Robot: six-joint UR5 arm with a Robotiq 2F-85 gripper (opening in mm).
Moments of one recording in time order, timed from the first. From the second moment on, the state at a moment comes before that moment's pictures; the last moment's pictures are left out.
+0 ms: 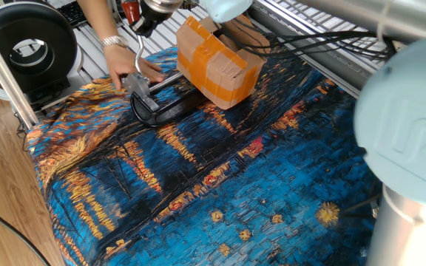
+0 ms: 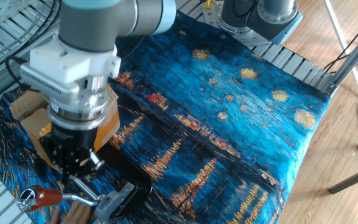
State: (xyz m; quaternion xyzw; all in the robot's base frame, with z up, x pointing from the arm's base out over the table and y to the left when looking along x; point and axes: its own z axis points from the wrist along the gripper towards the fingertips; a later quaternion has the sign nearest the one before) arm 0.764 0.064 0.178 -0.08 0.96 0.01 0.26
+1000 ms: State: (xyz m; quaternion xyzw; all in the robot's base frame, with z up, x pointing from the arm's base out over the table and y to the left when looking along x) arm 0.781 0.070 0.201 -0.06 0.95 0.01 0.30
